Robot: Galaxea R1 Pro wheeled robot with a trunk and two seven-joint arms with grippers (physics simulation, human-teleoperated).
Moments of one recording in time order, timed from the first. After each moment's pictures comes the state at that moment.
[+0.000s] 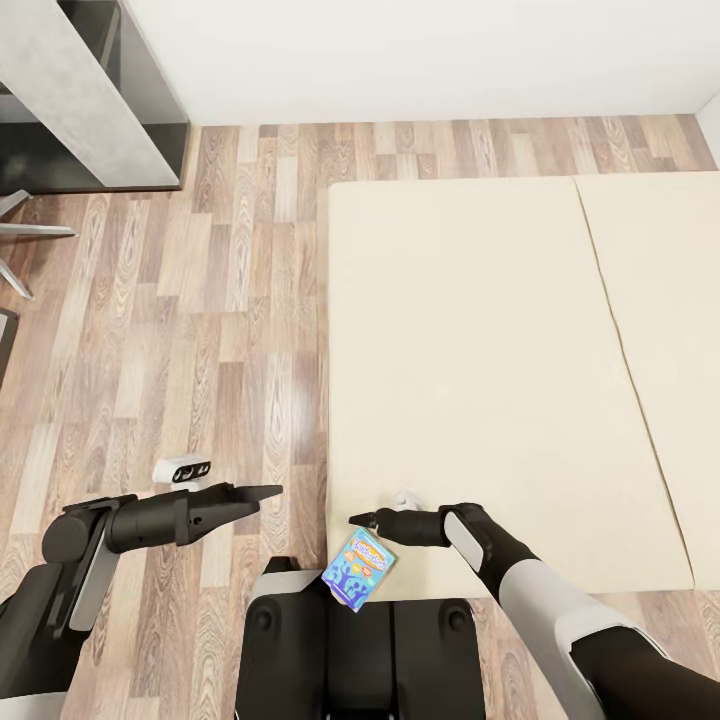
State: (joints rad) left arm -0.45 0.18 0.14 -1.52 0.30 1.00 -1.57; right arm -0.86 0.07 0.23 -0.36 -0.47 0.60 0.63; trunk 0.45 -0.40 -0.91
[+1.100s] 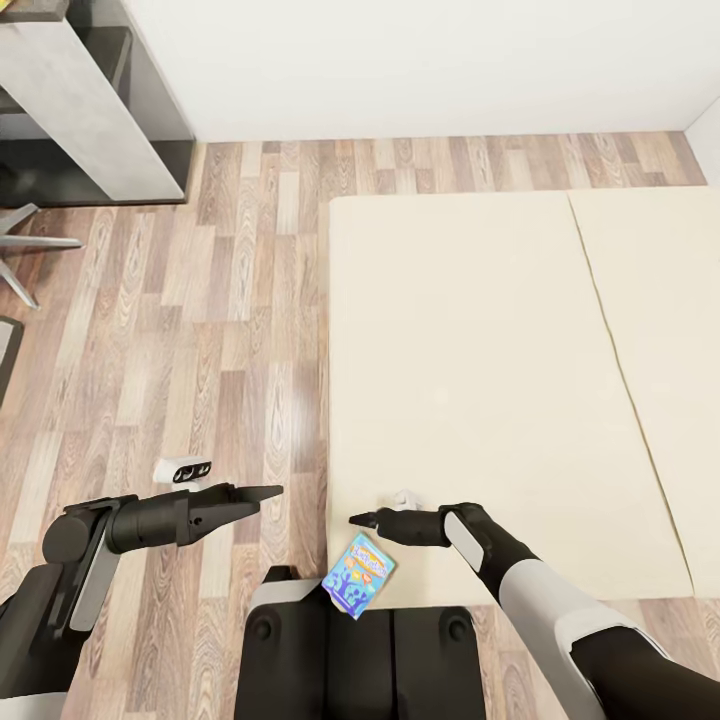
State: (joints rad) left arm -0.45 0.18 0.14 -1.52 0.30 1.00 -1.57; right arm -0.86 0.07 0.24 -0.36 -0.47 0.59 0.63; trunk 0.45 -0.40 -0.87
